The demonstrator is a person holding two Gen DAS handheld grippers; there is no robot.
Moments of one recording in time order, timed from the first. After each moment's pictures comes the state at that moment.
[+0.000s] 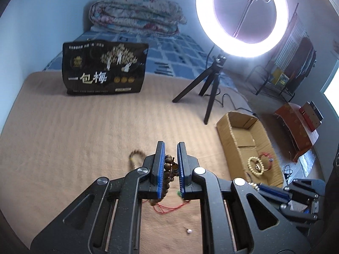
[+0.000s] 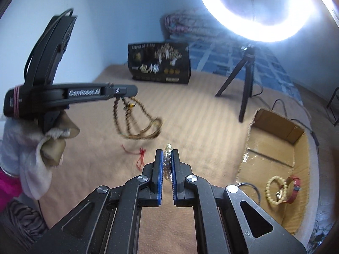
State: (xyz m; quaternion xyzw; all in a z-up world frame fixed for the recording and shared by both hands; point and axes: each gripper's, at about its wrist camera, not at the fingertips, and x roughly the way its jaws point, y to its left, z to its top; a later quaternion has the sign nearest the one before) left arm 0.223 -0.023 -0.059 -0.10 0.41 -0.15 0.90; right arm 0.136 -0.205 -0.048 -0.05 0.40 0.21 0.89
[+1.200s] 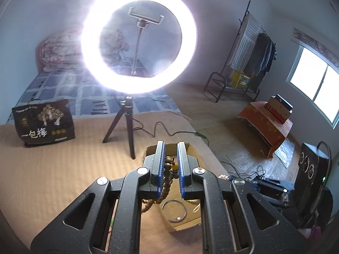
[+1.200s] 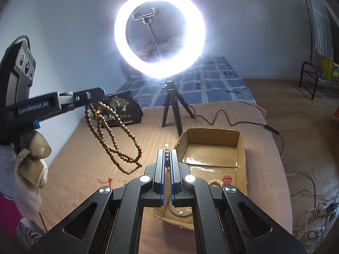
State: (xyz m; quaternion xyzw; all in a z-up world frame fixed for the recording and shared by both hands) left arm 0.212 -0.164 0.048 -0.07 0.33 -0.27 0.90; right arm 0.121 -0.345 0.009 0.06 0.33 0.12 0.93
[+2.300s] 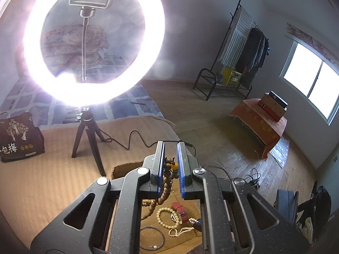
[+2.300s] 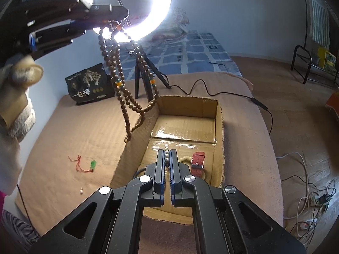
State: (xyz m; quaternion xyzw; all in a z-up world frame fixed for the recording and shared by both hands) left arm 0.261 -0.256 0.035 -0.06 0.33 -0.30 0.89; right arm 0.137 -0.383 -0.044 0.04 0.41 0.09 0.91
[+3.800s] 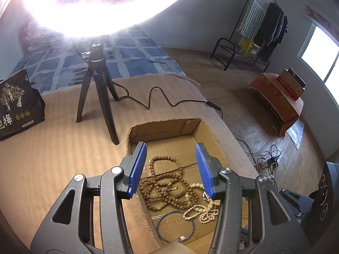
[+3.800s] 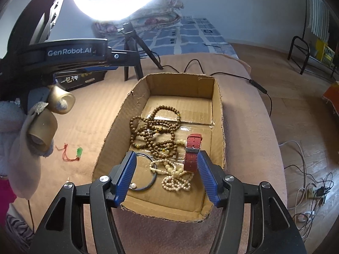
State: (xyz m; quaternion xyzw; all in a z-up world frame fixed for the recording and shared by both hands) left arm 0.285 -0.250 -0.060 -0.02 0.43 -0.26 0.87; right arm 0.149 -0.380 -0.080 0.03 0.45 0.06 0.89
